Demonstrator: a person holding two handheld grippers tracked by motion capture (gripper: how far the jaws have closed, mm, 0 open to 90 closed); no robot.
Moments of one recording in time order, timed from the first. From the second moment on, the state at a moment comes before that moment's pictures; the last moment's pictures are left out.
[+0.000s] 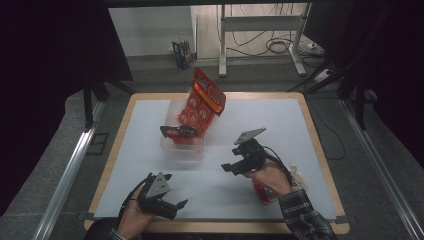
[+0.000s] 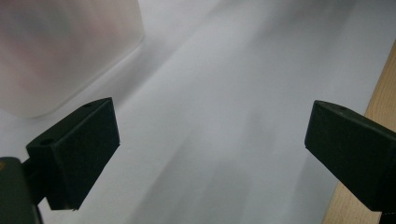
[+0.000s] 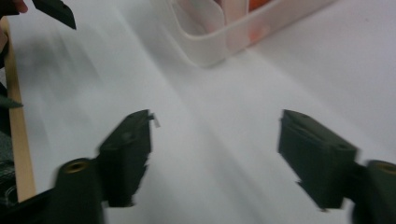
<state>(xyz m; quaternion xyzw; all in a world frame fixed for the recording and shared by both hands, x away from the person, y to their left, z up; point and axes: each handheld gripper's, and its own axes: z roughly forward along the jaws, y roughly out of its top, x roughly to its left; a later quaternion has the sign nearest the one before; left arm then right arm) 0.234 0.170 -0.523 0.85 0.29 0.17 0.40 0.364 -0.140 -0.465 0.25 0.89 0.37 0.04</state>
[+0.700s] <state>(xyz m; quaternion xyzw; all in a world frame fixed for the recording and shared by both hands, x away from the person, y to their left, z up) 0.233 0.168 -0.522 0.85 0.28 0.18 0.40 0.339 -0.239 -0.464 0.35 0.87 0.32 0.14</state>
